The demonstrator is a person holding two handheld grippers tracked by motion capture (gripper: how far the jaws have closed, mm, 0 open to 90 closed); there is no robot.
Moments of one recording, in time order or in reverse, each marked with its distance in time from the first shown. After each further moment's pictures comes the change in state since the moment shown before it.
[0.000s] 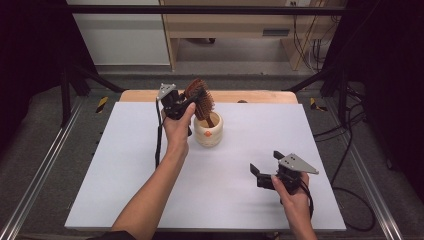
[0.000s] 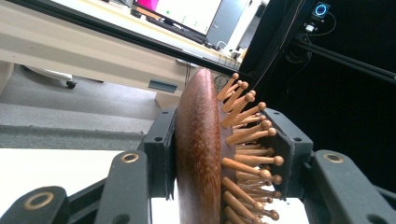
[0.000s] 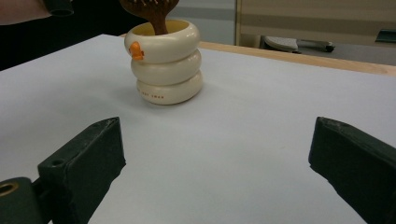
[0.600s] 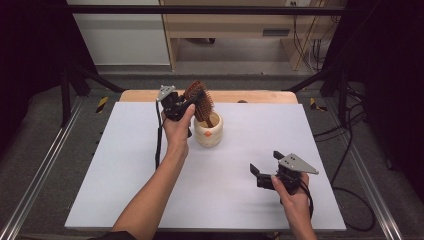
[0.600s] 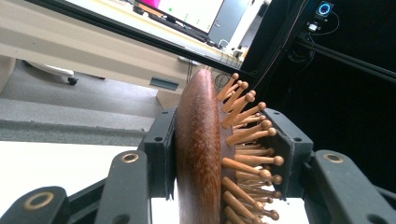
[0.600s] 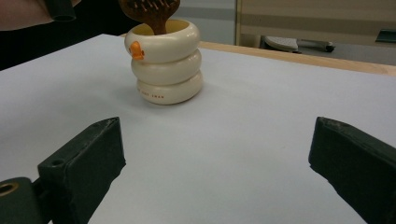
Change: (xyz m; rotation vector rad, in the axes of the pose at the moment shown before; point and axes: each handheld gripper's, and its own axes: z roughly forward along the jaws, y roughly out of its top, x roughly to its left) left arm 0.005 -0.004 0.000 0.003 0.008 -0.012; right arm 0.000 0.000 0.000 0.001 0.001 0.001
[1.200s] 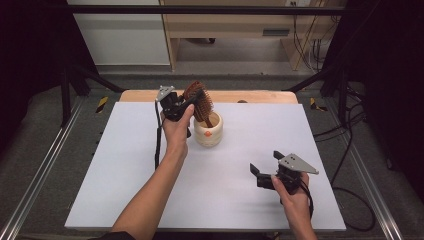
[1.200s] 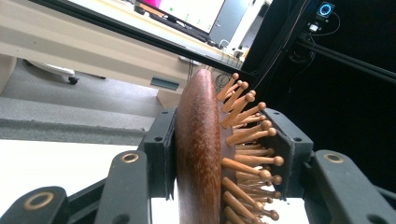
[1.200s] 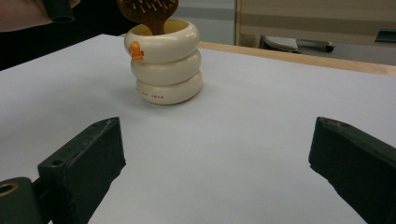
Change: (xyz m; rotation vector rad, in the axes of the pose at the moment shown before) left arm 0.002 -0.001 -0.001 0.004 0.001 -0.006; right arm 0.000 0.000 0.000 0.000 -0.001 0.000
